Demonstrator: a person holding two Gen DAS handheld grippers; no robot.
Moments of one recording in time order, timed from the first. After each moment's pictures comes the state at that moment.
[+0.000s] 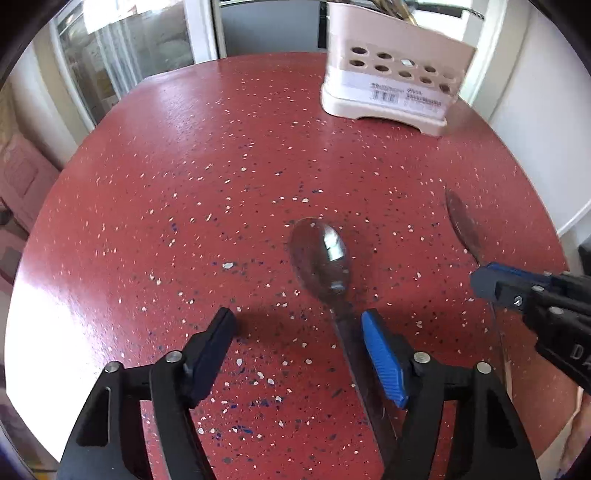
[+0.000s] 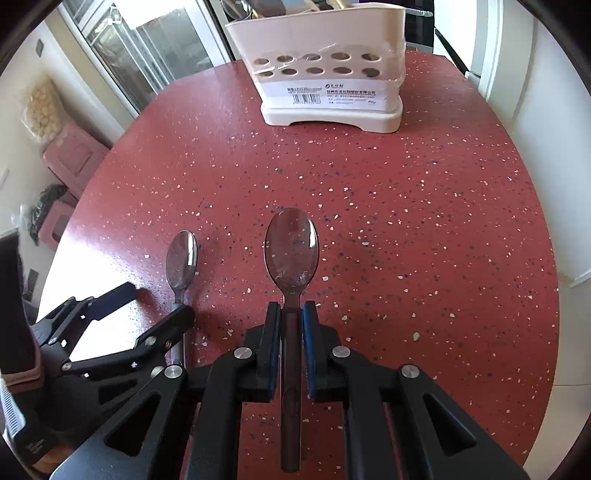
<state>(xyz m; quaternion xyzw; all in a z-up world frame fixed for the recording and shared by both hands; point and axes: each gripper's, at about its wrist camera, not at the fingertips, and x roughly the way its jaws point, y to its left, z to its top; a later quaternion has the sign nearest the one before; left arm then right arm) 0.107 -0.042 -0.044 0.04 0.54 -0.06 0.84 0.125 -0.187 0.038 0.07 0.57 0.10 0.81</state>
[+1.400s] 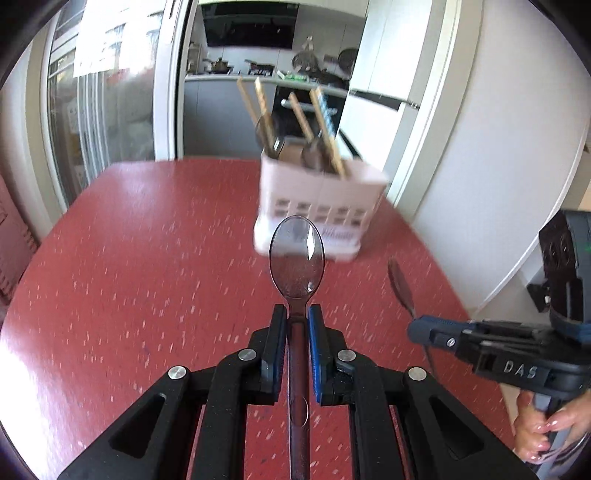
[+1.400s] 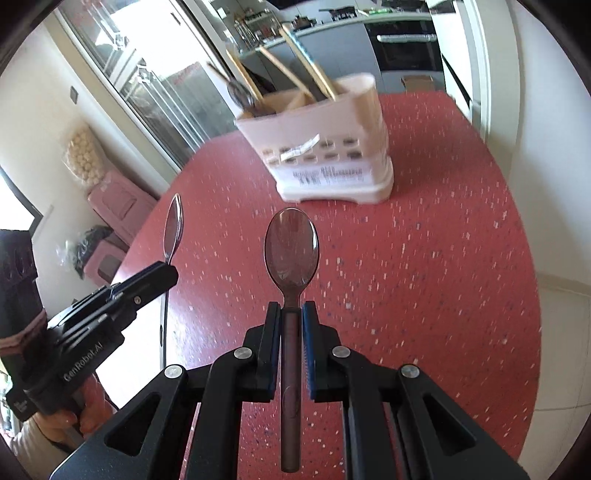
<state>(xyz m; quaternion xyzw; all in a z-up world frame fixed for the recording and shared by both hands) 0.099 -0.041 0.072 -0.03 0.38 -0.17 0.91 0.121 -0.244 0.090 0.14 0.48 0.16 0.85</state>
